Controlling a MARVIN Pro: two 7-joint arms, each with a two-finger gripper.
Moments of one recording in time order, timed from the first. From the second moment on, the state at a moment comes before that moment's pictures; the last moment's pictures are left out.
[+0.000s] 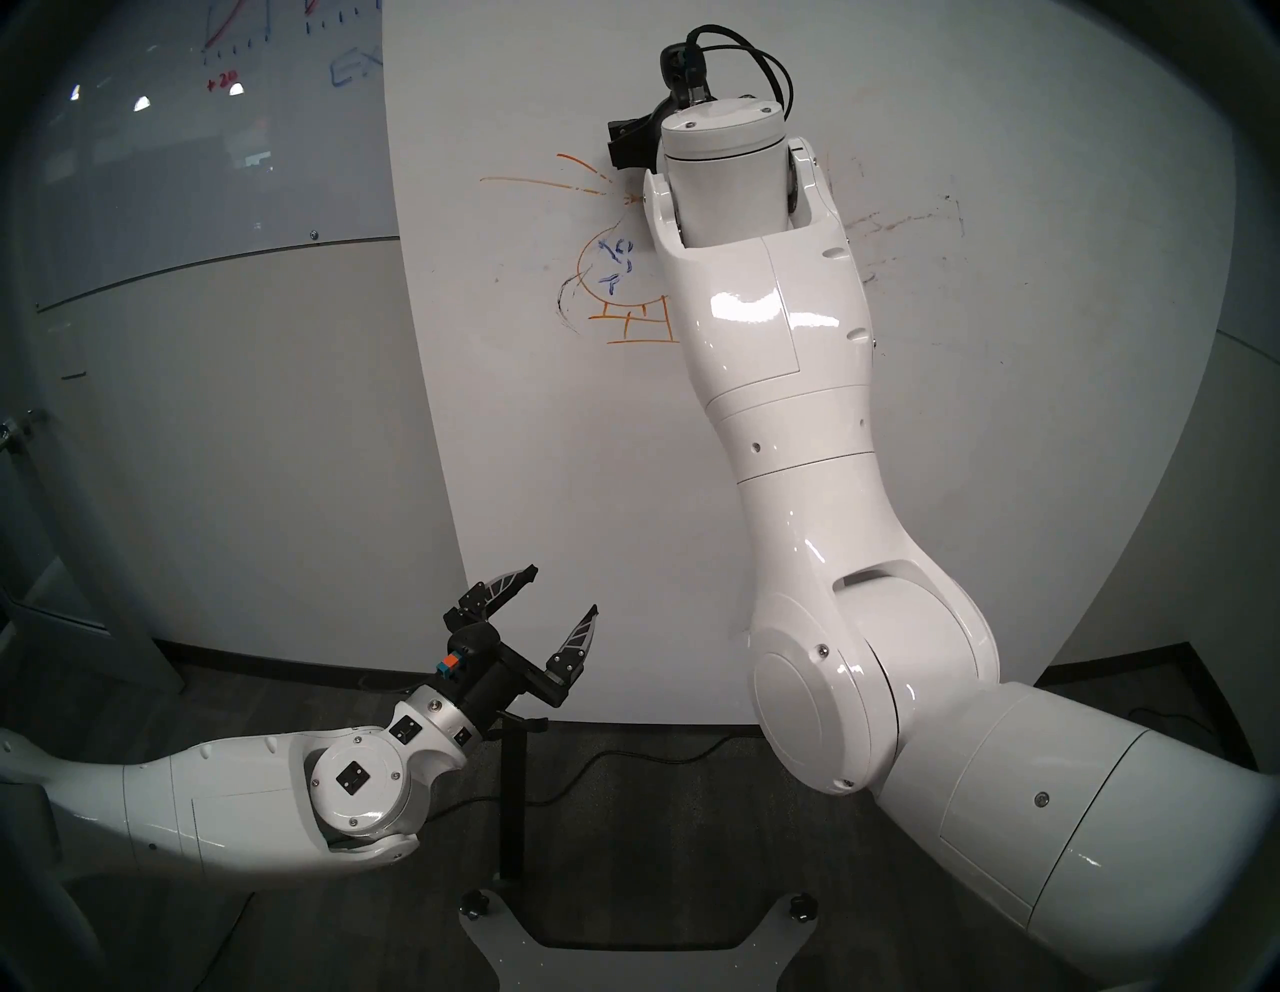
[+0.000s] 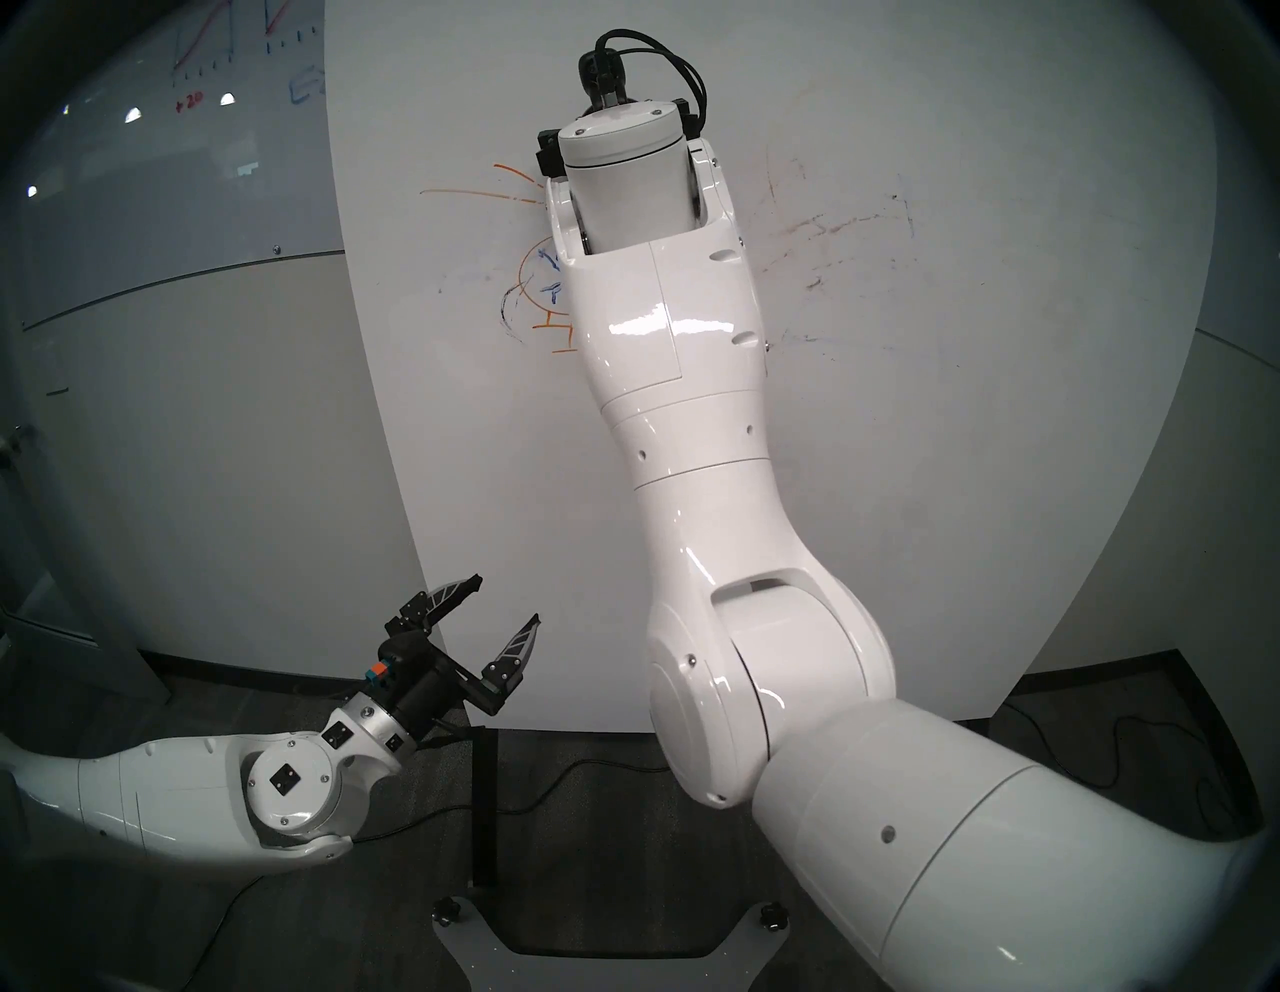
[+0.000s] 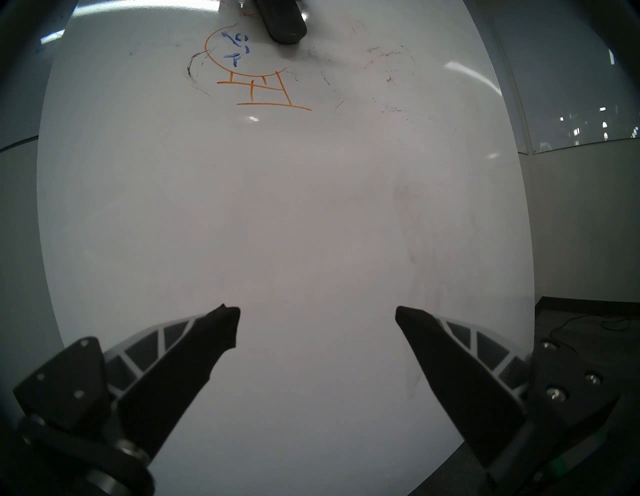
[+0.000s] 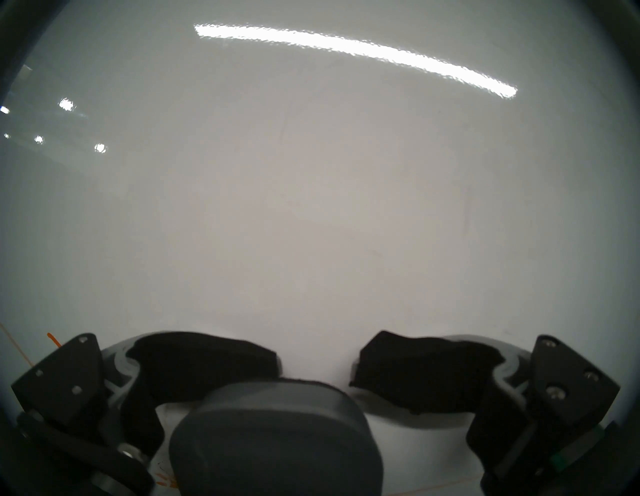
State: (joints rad) left arm 1.10 -0.51 -0.27 -1.83 -0.59 -0.58 0.49; right arm -0.48 -1.89 1.42 -1.31 -0.42 0.61 -0.02
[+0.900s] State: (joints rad) left arm 1.10 -0.51 -0.27 -1.83 -0.59 -0.58 0.49; right arm -0.48 -1.89 1.44 -1.33 -0.42 0.59 -0.01
